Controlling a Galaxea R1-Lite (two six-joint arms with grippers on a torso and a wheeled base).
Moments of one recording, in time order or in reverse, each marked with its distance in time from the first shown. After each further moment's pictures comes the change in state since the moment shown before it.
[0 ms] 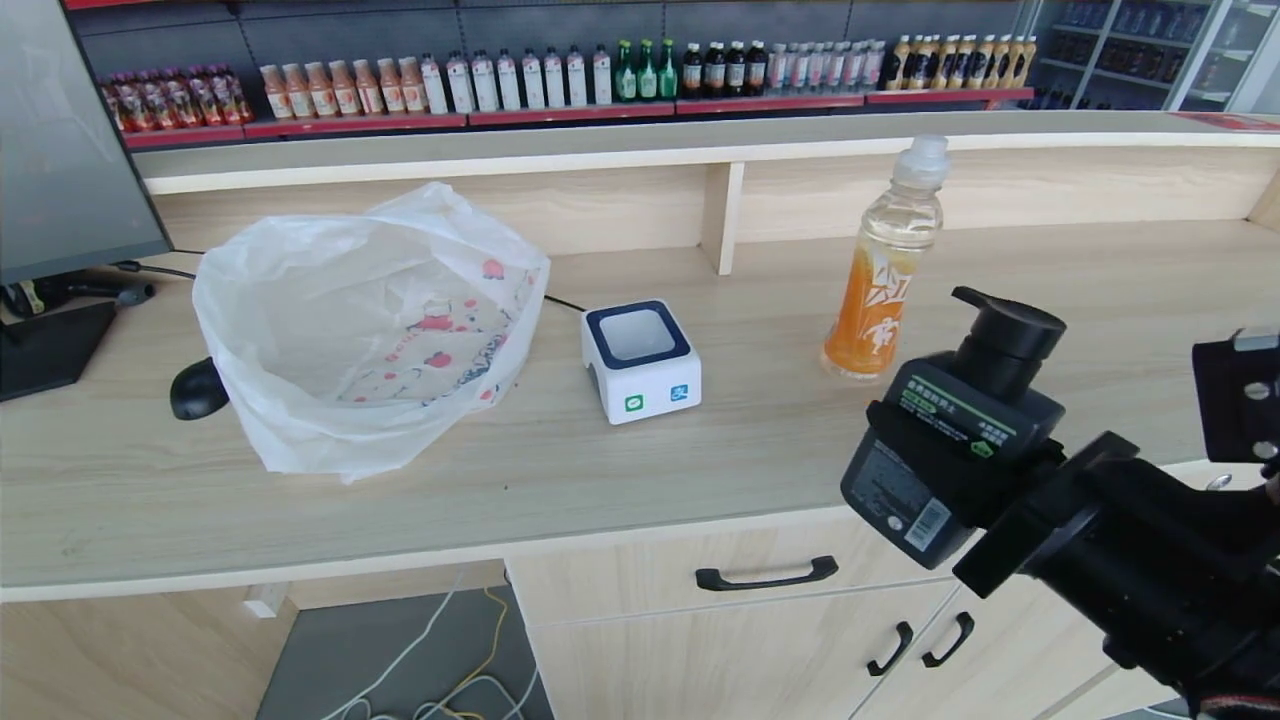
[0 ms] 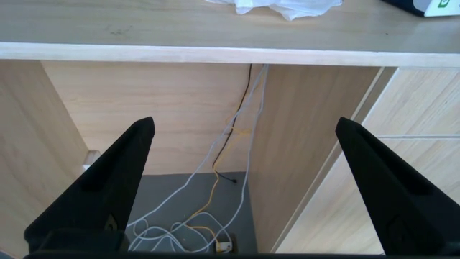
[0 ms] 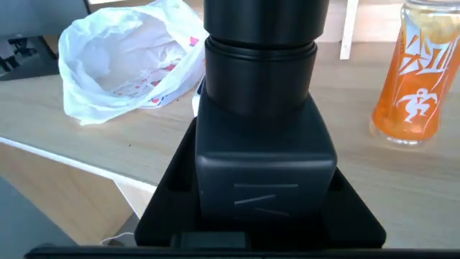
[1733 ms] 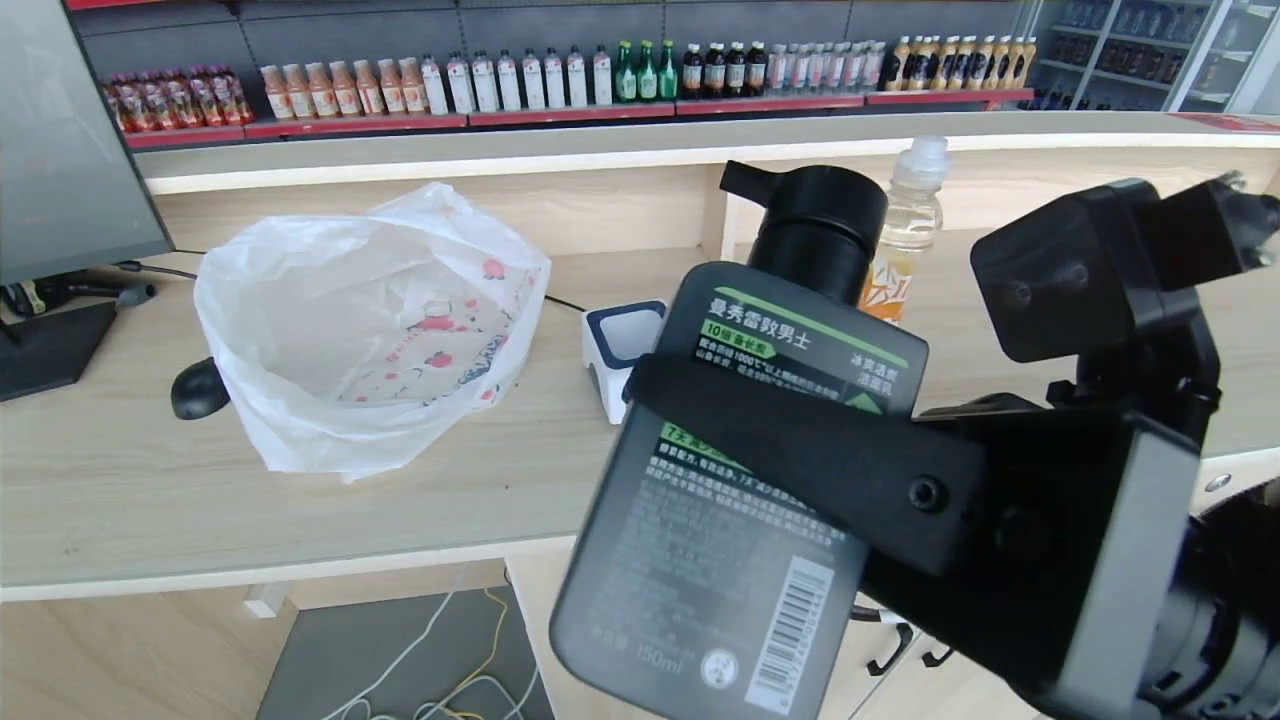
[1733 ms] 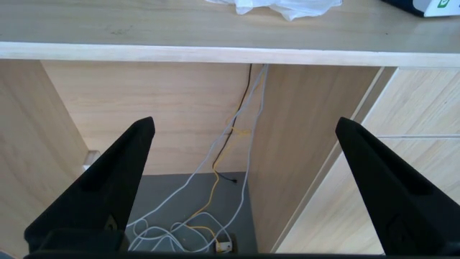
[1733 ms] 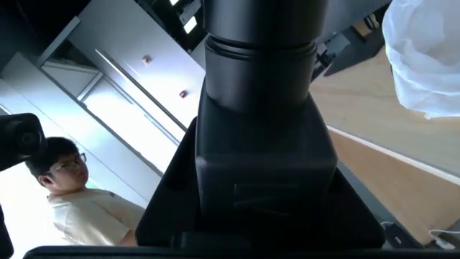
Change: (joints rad) left arm 0.000 0.000 0.000 0.000 0.000 0.000; right arm 0.226 0.151 -0.325 -0.057 0.536 0.762
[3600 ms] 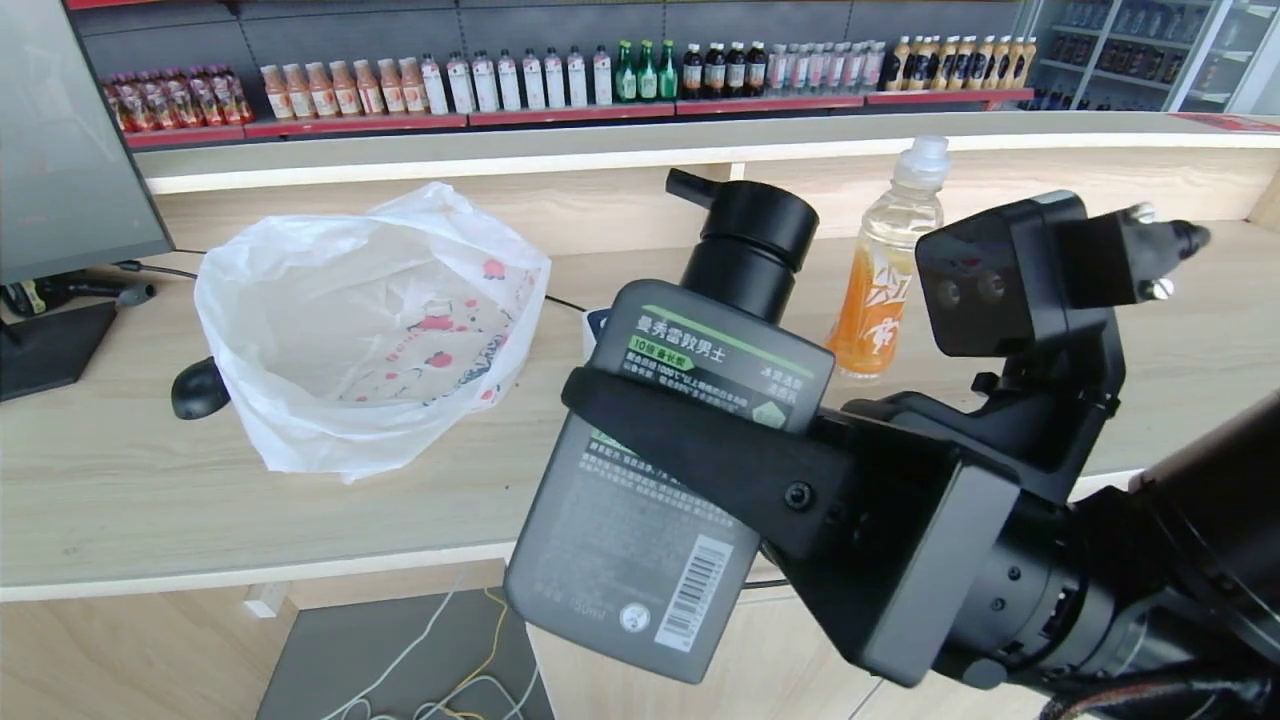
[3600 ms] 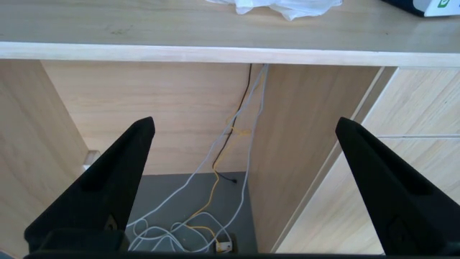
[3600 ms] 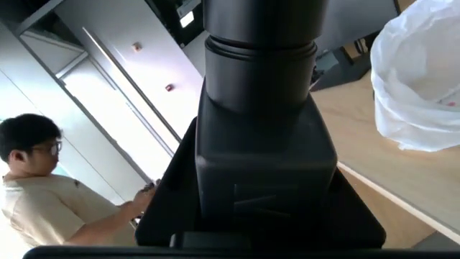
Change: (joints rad) left arm 0.000 0.000 0.000 0.000 0.000 0.000; right arm -0.028 0.103 -0.023 -0.104 0.042 -0.166
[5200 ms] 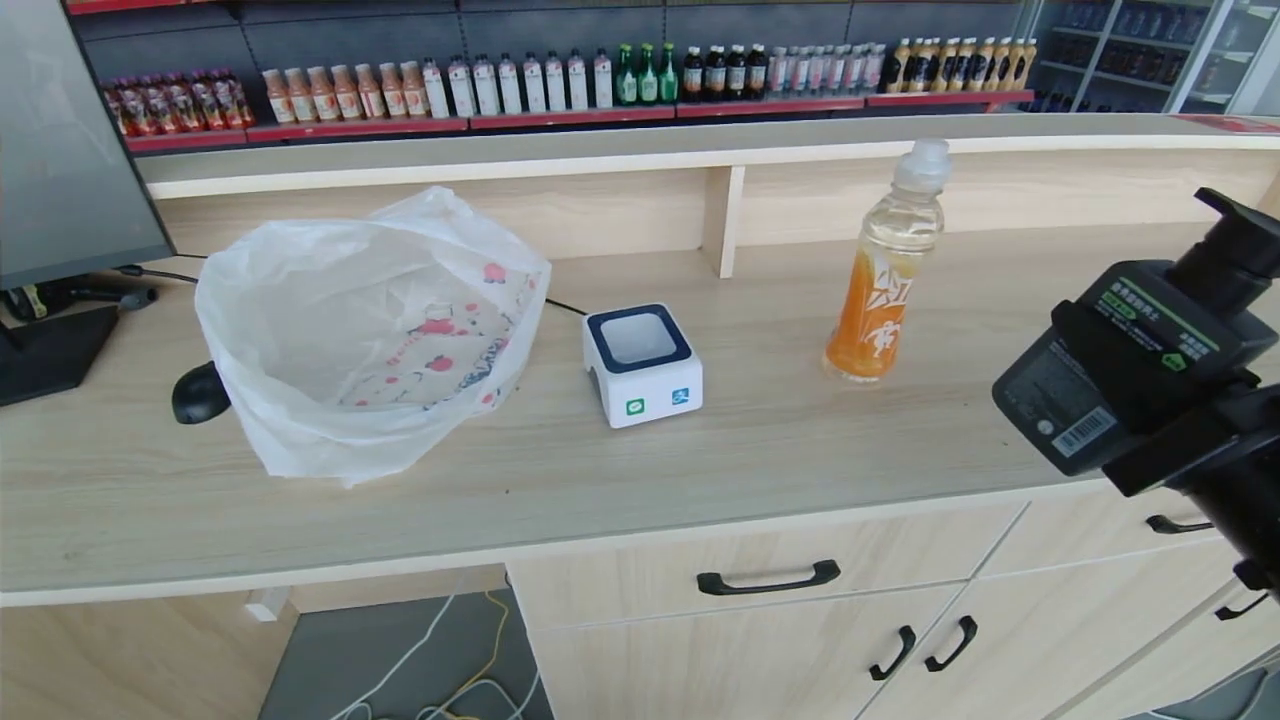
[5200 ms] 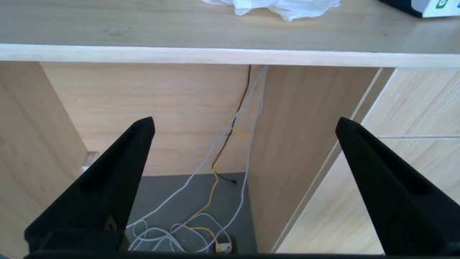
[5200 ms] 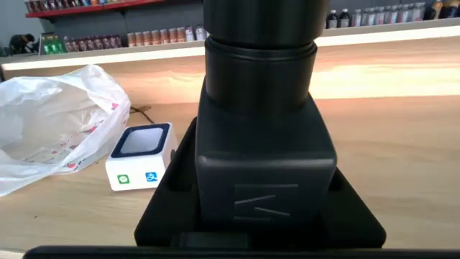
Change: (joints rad) left arm 0.000 0.000 0.000 0.000 0.000 0.000; right arm -0.446 -0.339 0.405 -0.019 -0.581 -0.708
